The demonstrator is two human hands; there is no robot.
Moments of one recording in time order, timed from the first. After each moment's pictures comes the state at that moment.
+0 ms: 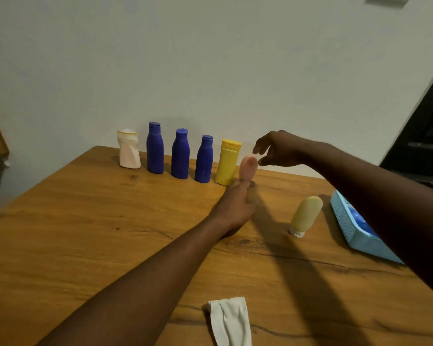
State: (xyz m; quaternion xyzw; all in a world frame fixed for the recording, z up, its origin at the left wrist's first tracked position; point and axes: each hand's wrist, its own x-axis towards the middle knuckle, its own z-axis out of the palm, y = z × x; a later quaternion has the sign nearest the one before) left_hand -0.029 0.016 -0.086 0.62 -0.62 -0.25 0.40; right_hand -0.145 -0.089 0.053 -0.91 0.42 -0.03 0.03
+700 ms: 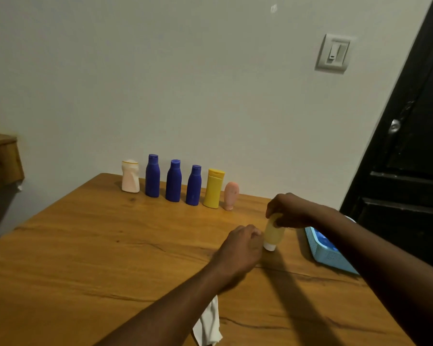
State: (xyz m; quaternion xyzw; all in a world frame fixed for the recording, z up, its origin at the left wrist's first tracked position) left_hand -0.103 0.105 -0.073 0.61 -0.62 -0.27 0.41; right_hand -0.243 -0.010 0.036 -0.89 0.45 0.05 0.02
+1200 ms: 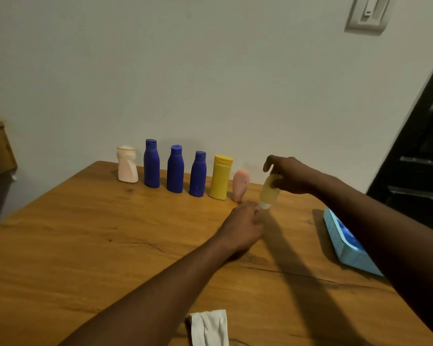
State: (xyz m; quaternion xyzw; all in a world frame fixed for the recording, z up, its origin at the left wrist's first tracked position) left_hand -0.071 0.037 -0.074 0.60 -0.64 -0.27 0.39; right_hand -0.199 -0.090 0.034 -0.90 0.43 -0.09 0.03
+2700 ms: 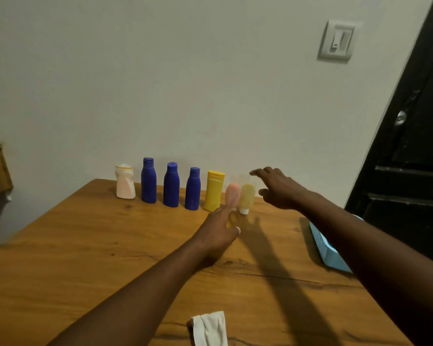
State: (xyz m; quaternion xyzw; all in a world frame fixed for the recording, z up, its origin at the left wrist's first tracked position) left_hand -0.029 0.052 -0.072 0.60 -0.62 -0.29 0.41; right_hand -0.198 -0.067 0.028 -0.89 0.45 -0.10 -0.06
